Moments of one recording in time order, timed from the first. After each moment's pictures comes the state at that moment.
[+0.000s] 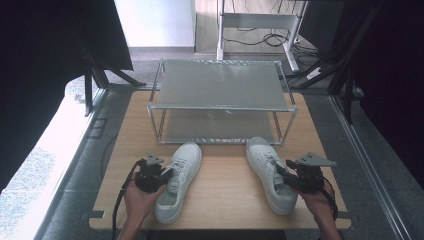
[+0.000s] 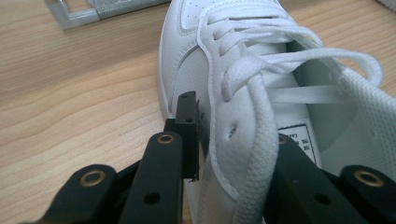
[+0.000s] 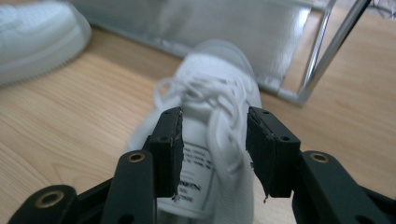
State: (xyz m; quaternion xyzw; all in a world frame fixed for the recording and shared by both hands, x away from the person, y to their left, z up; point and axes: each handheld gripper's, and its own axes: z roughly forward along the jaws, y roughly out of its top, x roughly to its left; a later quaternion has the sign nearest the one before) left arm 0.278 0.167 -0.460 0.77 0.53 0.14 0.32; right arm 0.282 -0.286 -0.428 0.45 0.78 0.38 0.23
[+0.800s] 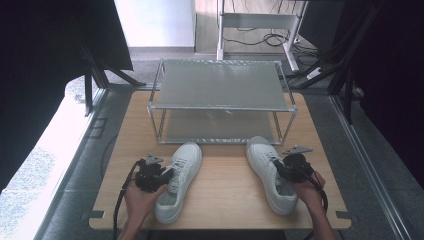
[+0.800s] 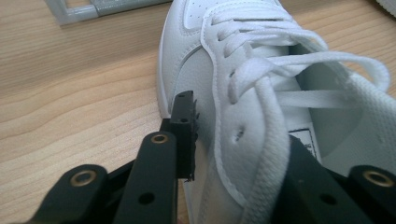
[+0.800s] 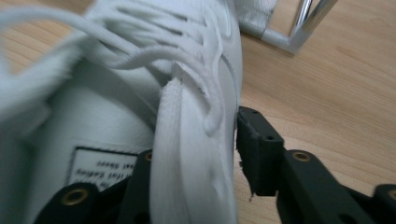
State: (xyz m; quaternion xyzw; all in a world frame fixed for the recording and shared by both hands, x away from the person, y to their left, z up) left arm 0.280 0.167 -0.463 0.77 0.54 0.14 0.33; right arm 0.331 -0.274 -0.466 0.50 0.81 0.24 0.22
